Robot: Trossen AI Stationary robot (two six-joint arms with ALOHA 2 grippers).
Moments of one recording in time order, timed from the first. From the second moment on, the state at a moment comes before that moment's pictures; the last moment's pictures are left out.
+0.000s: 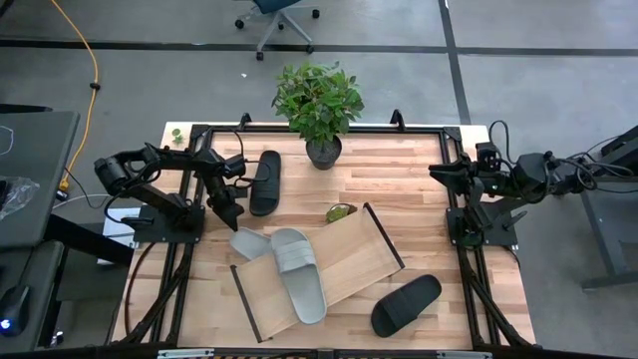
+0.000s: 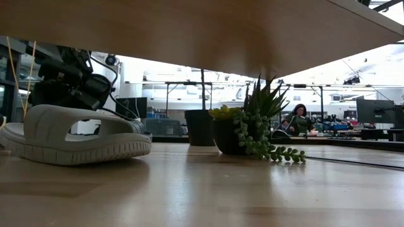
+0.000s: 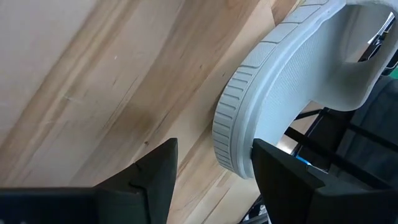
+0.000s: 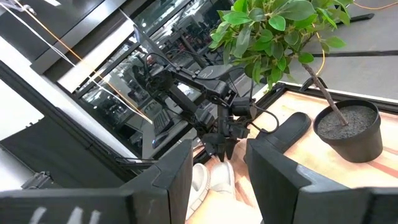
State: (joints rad) left arm 0.83 1.45 0.50 -0.93 0.73 0.10; right arm 0.34 0.42 0.82 -0.43 0.55 0.69
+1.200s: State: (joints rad) left arm 0.74 1.44 0.50 -0.86 0.74 0.03; right arm 0.34 0.42 0.82 -0.48 0.56 0.69
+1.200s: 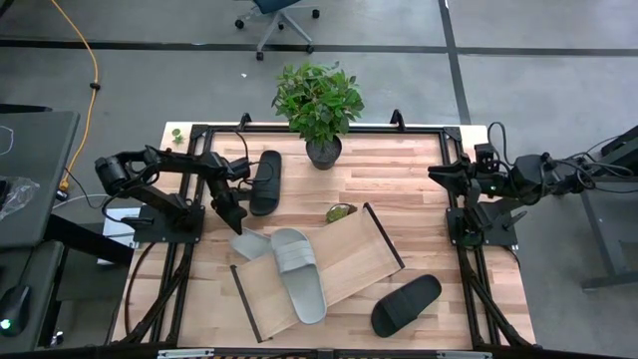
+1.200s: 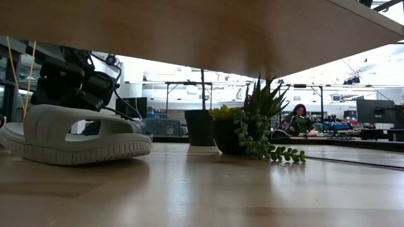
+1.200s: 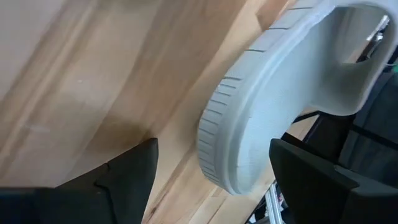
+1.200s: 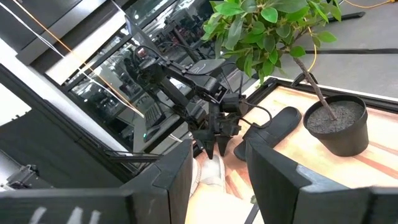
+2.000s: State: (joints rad) left arm 0.75 1.44 0.50 -0.86 0.73 -0.01; right arm 0.34 0.42 0.82 -0.51 0.56 0.69
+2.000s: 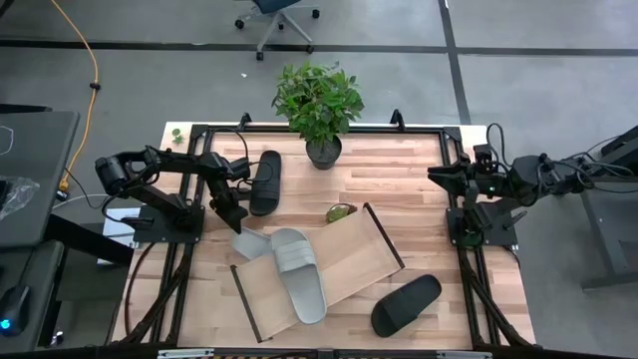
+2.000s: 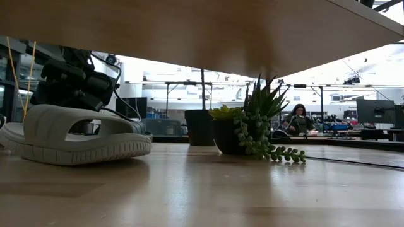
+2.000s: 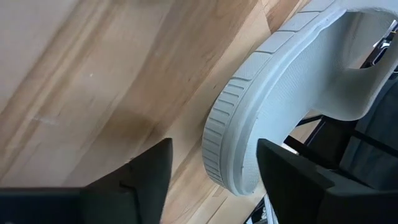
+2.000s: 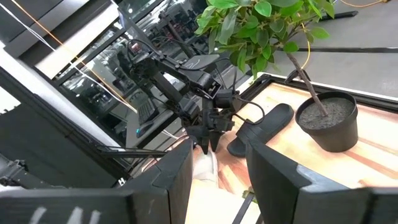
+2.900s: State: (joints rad) left arm 0.75 1.44 0.50 -0.86 0.72 0.02; right arm 0.34 0.42 0.82 -0.52 0.57 0.68
